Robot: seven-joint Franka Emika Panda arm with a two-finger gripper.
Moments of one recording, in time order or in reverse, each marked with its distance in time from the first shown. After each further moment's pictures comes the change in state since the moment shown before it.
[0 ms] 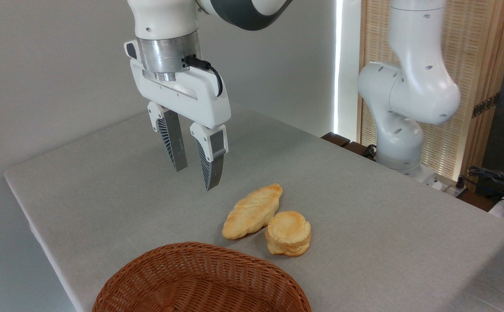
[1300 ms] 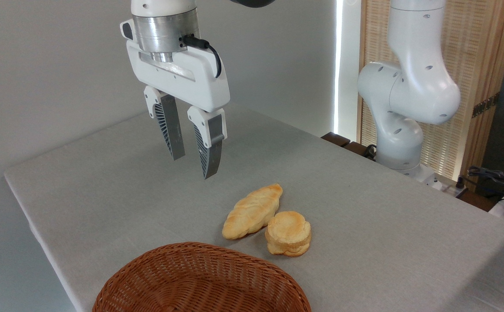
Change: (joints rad) arm 0.004 0.003 0.009 0.077 0.000 -0.068 0.019
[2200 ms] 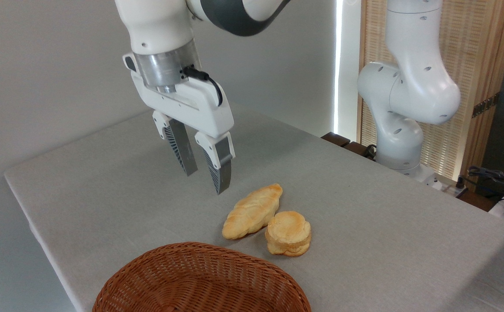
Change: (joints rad) arm 0.002 0.056 0.001 -0.021 0.001 -0.044 0.000
